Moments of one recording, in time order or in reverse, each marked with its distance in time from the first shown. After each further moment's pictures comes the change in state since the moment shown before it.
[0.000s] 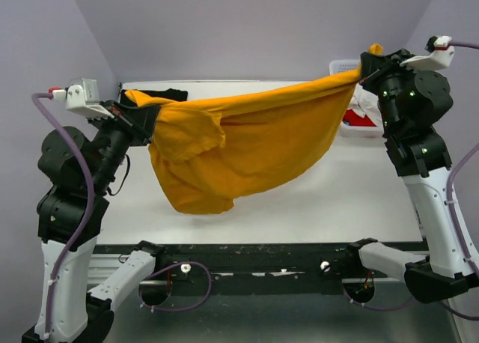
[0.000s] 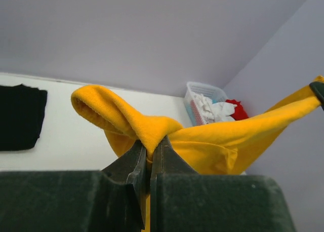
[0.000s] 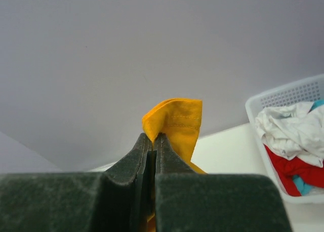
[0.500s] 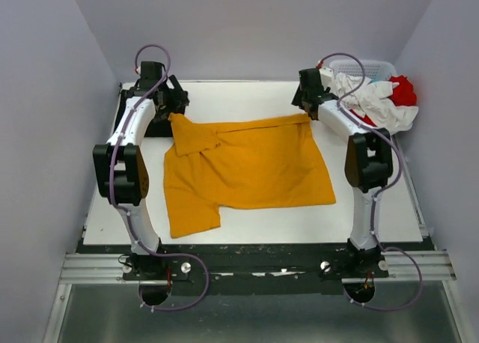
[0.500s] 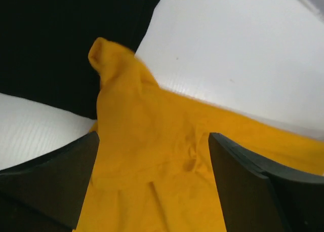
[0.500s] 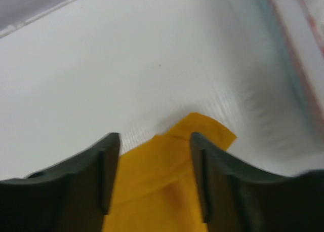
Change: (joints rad) left arm 0.250 0.972 0.077 0.063 -0.026 -0.048; right arm -0.011 0.917 0.135 -0.043 0.124 0.091
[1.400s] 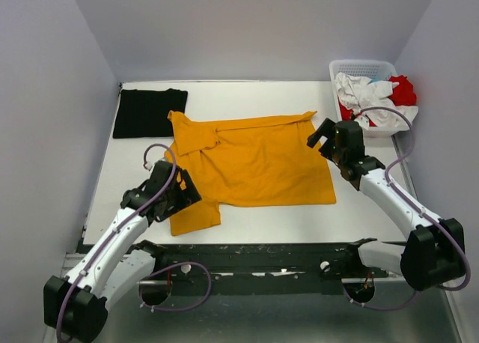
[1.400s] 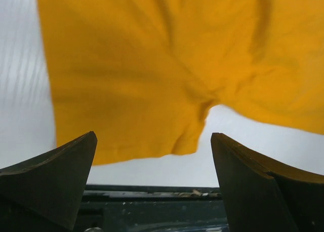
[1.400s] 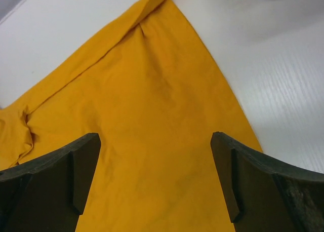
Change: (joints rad) left arm -0.327 -0.914 -1.006 -0.134 -0.065 -0.264; right arm -0.007 -0.792 -0.859 0.131 -0.193 0.153
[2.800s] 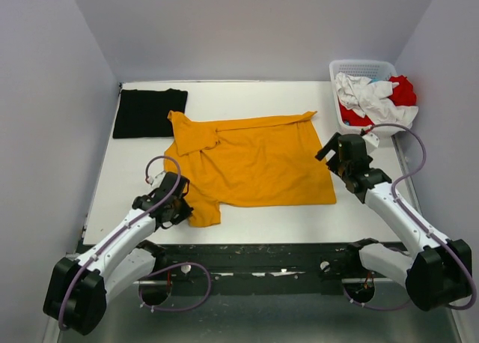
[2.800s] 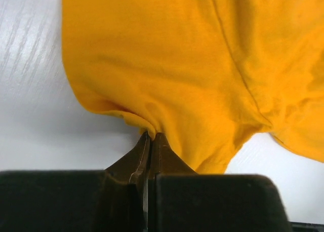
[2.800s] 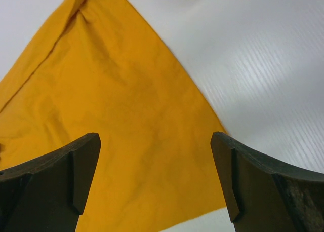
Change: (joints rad) left arm -0.070 0.027 -0.227 0.095 -0.077 -0.212; right arm 0.000 -0.147 -0.120 -0.136 0.114 0.104
